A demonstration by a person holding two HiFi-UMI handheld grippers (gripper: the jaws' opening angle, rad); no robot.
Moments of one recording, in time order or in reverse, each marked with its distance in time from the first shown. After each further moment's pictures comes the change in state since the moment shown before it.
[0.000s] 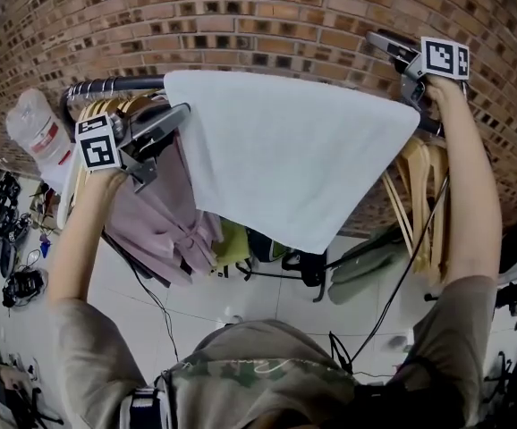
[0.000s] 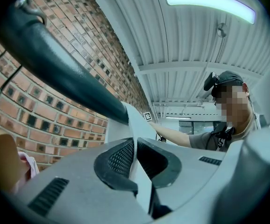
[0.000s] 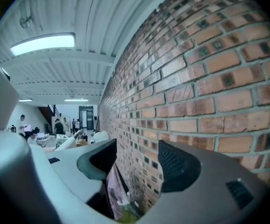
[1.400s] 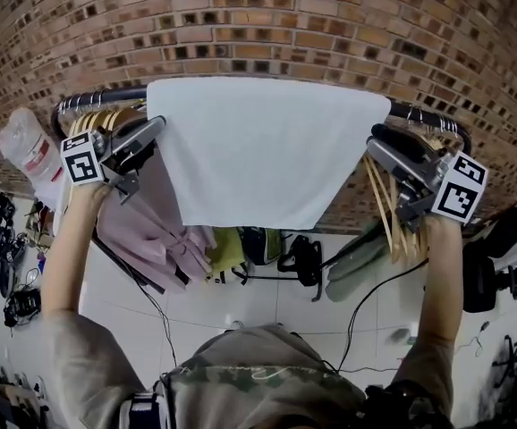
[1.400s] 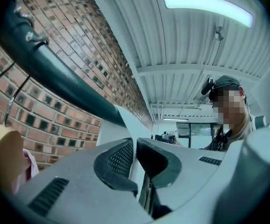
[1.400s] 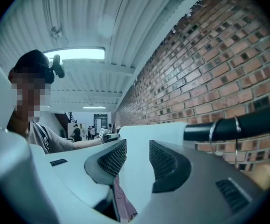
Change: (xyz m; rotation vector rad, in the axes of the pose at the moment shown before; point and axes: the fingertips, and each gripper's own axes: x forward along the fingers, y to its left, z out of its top) left arm -0.013 -0.007 0.002 -0.005 -0.015 -0.029; right arm -0.148 0.198 -0.108 0.018 -0.132 0.206
